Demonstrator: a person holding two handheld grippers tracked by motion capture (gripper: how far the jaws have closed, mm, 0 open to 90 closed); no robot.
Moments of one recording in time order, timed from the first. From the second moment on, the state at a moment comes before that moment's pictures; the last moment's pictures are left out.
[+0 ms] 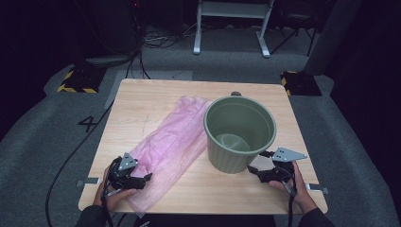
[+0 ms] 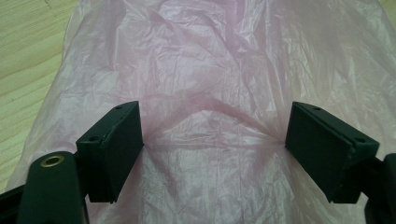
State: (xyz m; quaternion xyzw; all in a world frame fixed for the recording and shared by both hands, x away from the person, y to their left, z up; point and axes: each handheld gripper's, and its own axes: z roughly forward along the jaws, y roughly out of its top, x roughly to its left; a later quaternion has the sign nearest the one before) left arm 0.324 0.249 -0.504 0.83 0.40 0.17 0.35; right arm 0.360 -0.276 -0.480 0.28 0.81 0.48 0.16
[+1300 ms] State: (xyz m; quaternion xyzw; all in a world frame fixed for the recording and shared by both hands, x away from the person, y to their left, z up) left arm 0.328 0.225 -0.477 0.83 0.38 0.18 0.35; right arm 0.388 -0.290 -0.484 0.33 0.81 0.45 0.19
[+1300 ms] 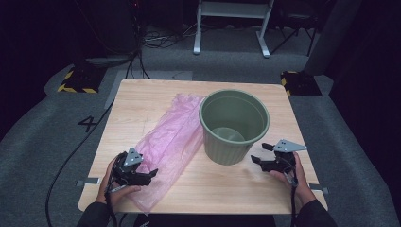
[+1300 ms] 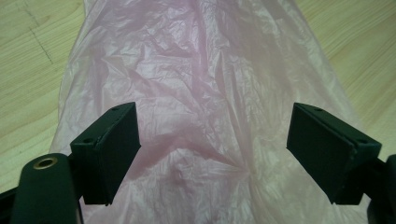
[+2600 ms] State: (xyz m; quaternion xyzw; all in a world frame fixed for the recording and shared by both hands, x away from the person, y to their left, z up) left arm 0.372 0.136 -0.482 0.89 0.31 0.14 0.32; right arm 0.386 -0.314 -0.502 0.35 0.84 0.38 0.18
